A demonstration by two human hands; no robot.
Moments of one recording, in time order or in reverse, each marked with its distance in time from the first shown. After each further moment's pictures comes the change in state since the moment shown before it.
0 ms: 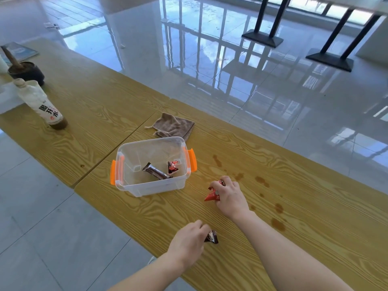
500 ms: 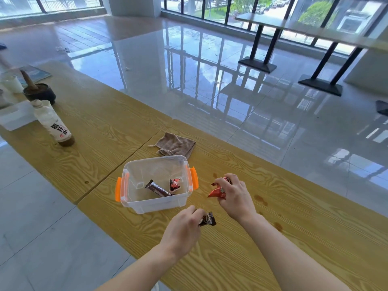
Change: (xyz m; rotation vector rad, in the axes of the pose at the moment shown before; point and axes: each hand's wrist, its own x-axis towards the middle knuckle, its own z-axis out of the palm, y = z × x) left_hand 0.014 -0.004 -0.084 -0.098 0.313 0.013; right_hand 0.009 -0.015 -0.059 0.070 0.231 -0.059
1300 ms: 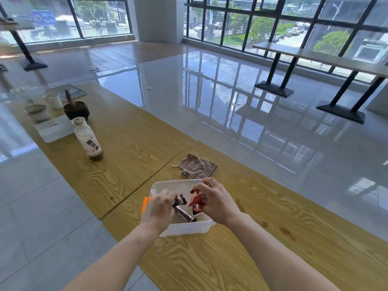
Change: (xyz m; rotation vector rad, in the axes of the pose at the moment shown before) left_hand 0.036 -0.120 -0.100 0.224 0.203 -0.255; right_hand 0.064 -0.129 -0.001 0.070 -0.116 -0.324
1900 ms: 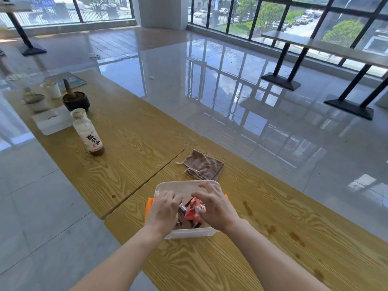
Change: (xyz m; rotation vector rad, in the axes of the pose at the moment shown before) left_hand 0.018 -0.022 0.021 0.101 -0.039 0.086; right_hand 0.023 -0.002 0.030 -0.065 -0.044 -0.064
